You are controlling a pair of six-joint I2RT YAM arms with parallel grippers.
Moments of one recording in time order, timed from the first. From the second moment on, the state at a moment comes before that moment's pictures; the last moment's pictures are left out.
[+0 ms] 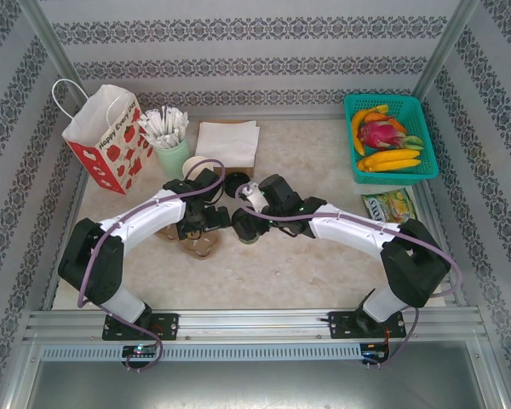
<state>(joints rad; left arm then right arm) -0.52 1.58 1.10 -0.88 0.00 -0.82 0.76 1.56 0.98 -0.26 -0.24 0.10</state>
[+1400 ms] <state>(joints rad) -0.46 1.13 0.88 -0.89 -0.31 -0.97 0.43 2.00 1.49 -0.22 -0.04 0.32</state>
